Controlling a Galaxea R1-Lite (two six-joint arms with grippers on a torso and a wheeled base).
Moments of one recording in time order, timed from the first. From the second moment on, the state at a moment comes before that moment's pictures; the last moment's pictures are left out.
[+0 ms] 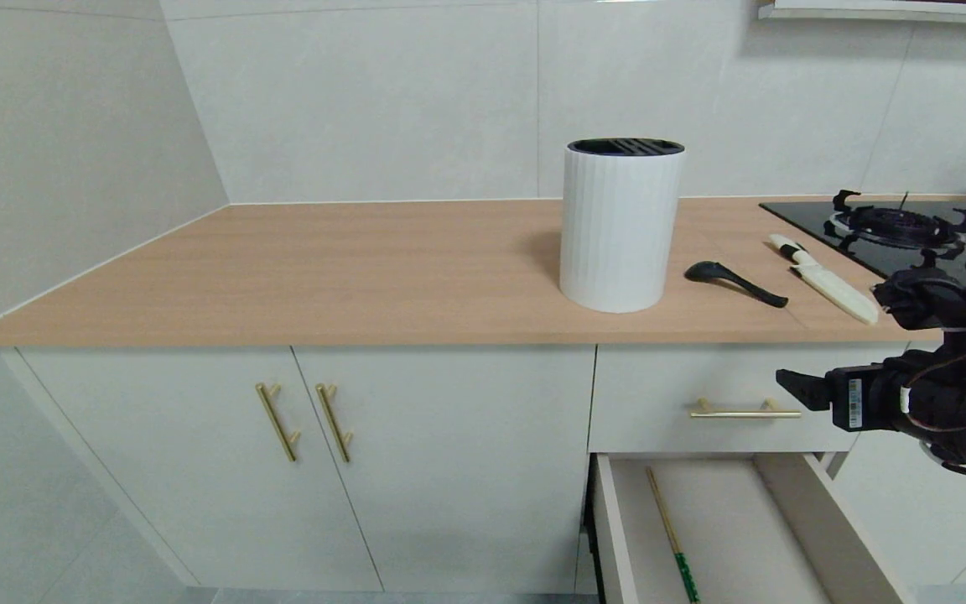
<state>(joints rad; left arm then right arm) 0.00 0.00 0.00 0.01 -0.10 0.02 0.26 1.48 -0.62 -0.46 -0.26 0.03</state>
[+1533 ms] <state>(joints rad) 0.00 0.00 0.00 0.01 -0.10 0.02 0.19 1.62 -0.76 -0.47 -0.07 0.00</state>
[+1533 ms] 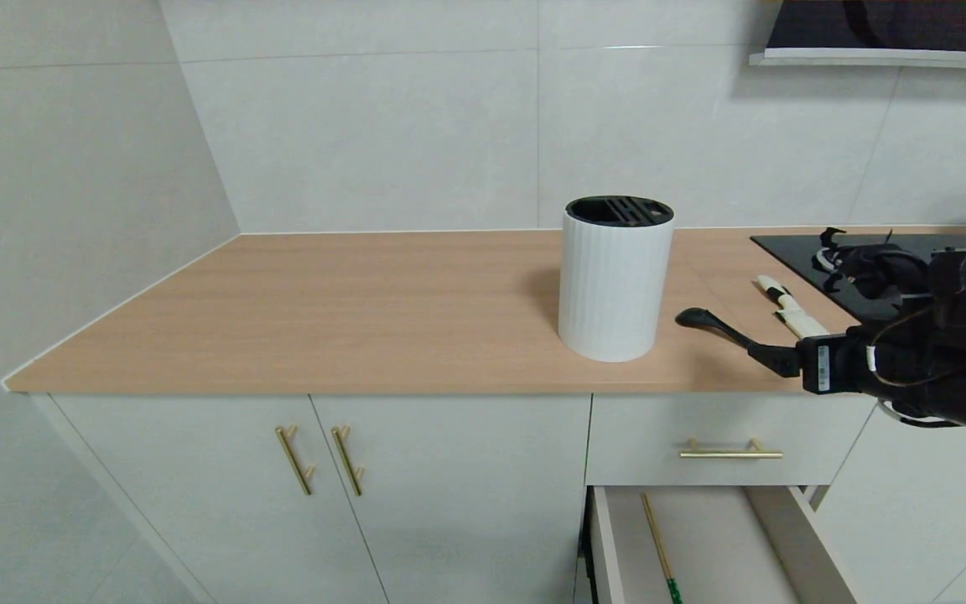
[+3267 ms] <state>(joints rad) 0.00 0.00 0.00 0.01 -0.10 0.02 -0.04 2.14 -1.11 -0.67 0.32 -0.24</state>
